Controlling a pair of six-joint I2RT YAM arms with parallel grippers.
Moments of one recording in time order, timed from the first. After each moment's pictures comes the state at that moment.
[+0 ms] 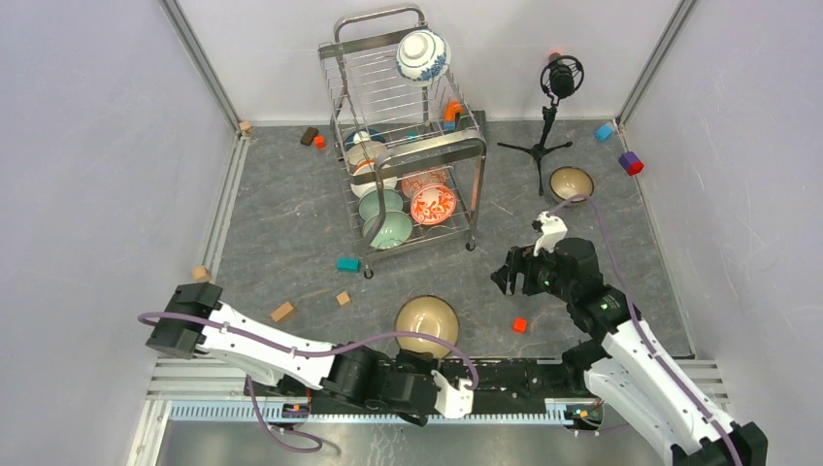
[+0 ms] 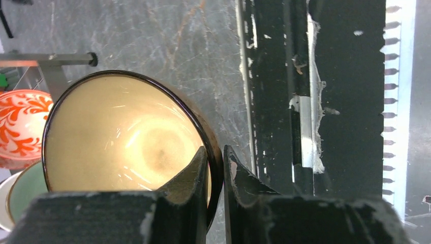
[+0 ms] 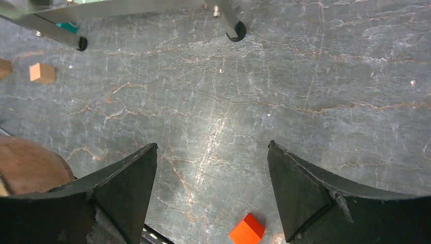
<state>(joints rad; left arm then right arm) -1.82 1.23 0.78 -0.43 -0.56 0.25 0.40 0.64 0.46 -0.38 -0.20 0.32</state>
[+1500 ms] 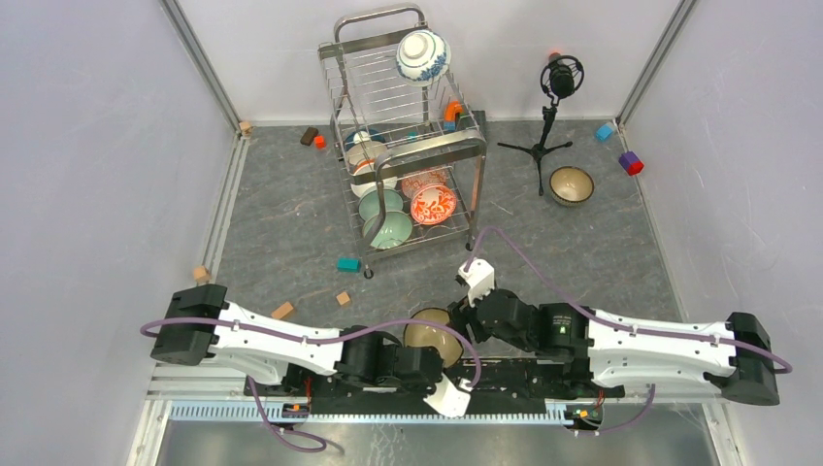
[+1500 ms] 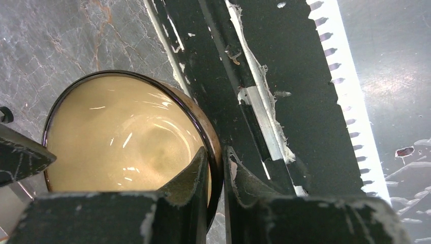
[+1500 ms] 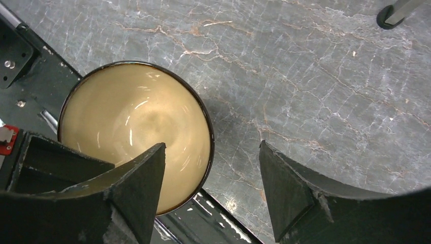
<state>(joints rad) -1.65 1.28 0.74 -0.40 -0.12 0.47 1.33 0.88 0.57 -0.38 0.39 0.49</state>
